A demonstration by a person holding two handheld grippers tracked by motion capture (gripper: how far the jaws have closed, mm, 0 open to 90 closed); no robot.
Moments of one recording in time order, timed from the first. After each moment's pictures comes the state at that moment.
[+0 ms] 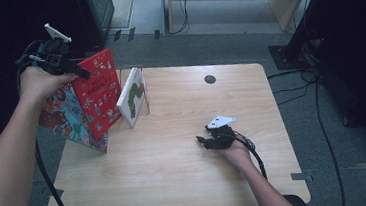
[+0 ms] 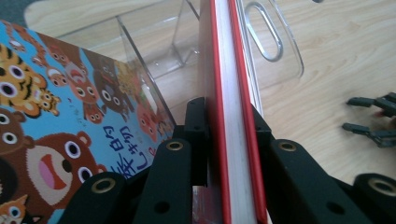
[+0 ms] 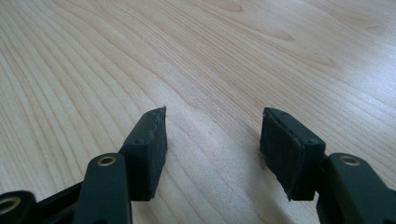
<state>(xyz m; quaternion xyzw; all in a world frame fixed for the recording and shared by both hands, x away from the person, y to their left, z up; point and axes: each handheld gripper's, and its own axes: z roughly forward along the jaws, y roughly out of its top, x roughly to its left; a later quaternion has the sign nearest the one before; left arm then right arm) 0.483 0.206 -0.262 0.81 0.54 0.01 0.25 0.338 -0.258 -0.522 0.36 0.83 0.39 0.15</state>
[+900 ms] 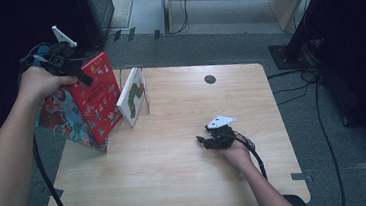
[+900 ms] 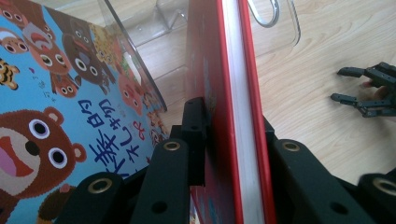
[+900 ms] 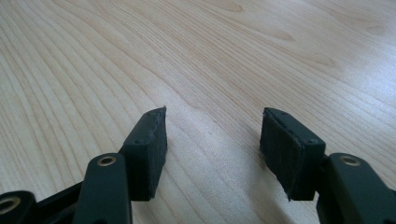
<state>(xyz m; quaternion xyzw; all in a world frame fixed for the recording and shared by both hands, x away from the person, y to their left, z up) 0.488 0.202 -0.269 0.82 0.54 -0.05 0.20 0.338 -0.258 -0.522 0.37 0.83 0.39 0.15</state>
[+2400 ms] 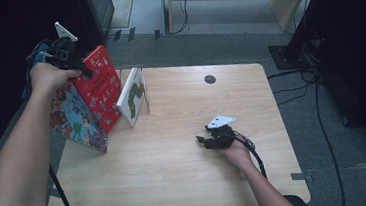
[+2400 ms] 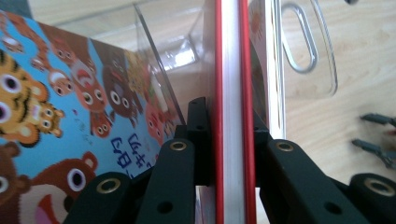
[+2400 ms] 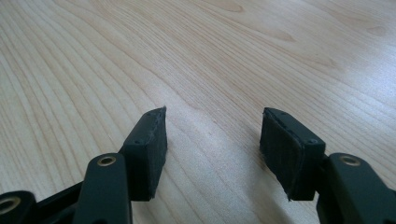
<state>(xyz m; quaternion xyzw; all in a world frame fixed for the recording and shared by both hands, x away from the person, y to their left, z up) 0.519 0.202 -0.282 0.78 0.59 -0.02 0.20 0.340 -0.258 -0.522 0.36 0.83 0.39 0.16</state>
